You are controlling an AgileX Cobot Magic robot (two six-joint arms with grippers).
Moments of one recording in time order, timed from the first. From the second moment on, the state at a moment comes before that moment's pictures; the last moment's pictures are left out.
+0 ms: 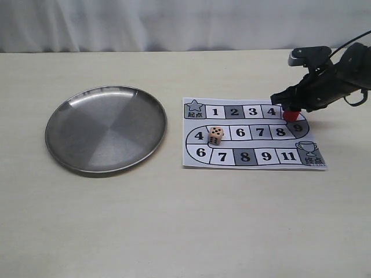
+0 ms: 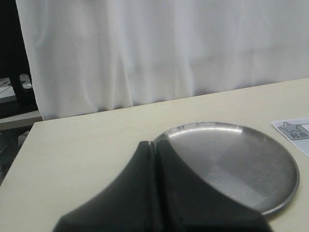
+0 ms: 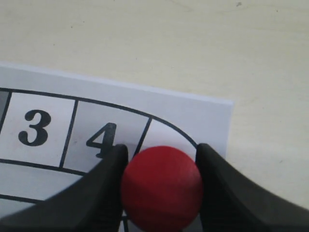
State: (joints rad) left arm 0.01 0.00 0.00 0.15 0.18 -0.10; right arm -0.04 2.09 -1.28 0.30 0.30 -0.40
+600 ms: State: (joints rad) left arm 0.01 0.00 0.00 0.15 0.18 -0.10; right arm -0.04 1.81 -1.28 0.30 0.31 -0.39
